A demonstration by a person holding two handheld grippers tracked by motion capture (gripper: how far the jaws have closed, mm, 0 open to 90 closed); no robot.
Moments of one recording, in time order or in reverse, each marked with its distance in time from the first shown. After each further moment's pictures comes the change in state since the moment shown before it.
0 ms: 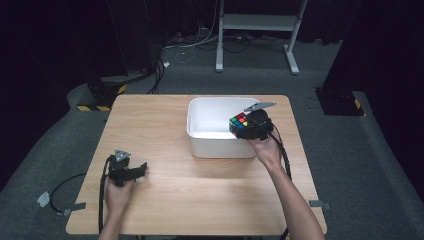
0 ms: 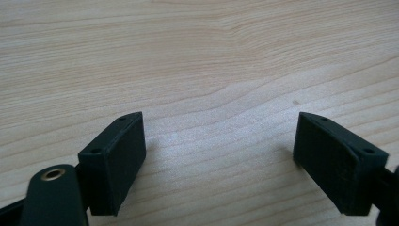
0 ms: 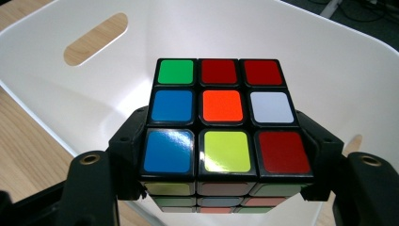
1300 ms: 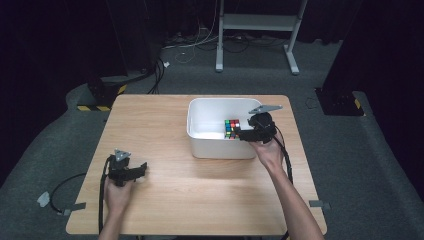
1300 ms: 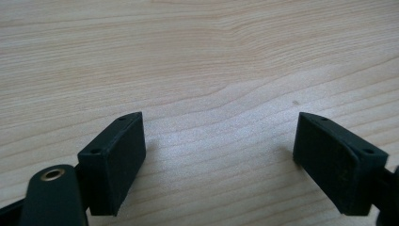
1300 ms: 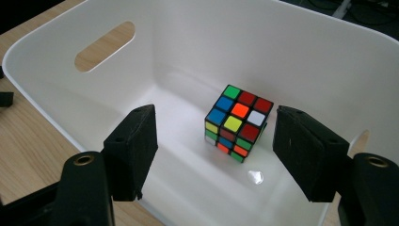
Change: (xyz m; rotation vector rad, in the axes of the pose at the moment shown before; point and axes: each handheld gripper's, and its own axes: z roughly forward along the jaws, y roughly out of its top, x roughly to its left) left arm 0.000 0.000 0.000 -0.003 -0.001 -0.003; right arm -0.006 -0.012 -0.004 -0.051 0.048 0.038
